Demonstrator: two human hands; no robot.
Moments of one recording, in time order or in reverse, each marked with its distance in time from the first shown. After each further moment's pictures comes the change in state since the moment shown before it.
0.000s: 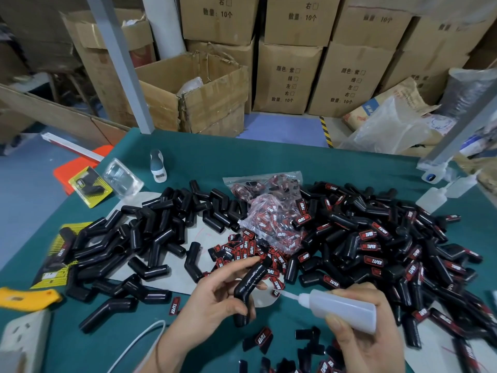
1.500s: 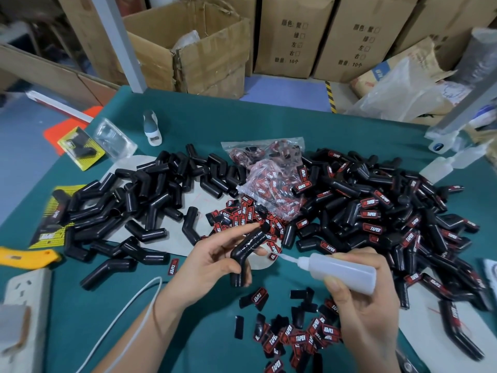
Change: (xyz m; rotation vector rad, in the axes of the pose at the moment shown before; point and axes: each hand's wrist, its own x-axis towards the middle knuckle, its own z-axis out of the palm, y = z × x) left_hand 0.004 -0.015 -0.008 0.006 -0.124 0.098; right_hand -0.002 -0.012 -0.007 -0.079 -0.048 0.075
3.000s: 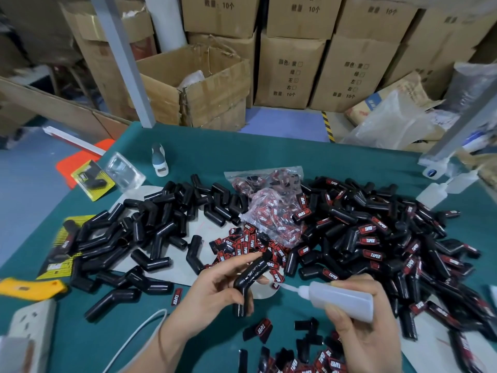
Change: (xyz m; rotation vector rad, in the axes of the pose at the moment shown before) left_hand -0.001 0.016 0.004 0.019 0.060 -0.122; right_hand 0.003 0.002 0.004 0.063 0.021 -0.011
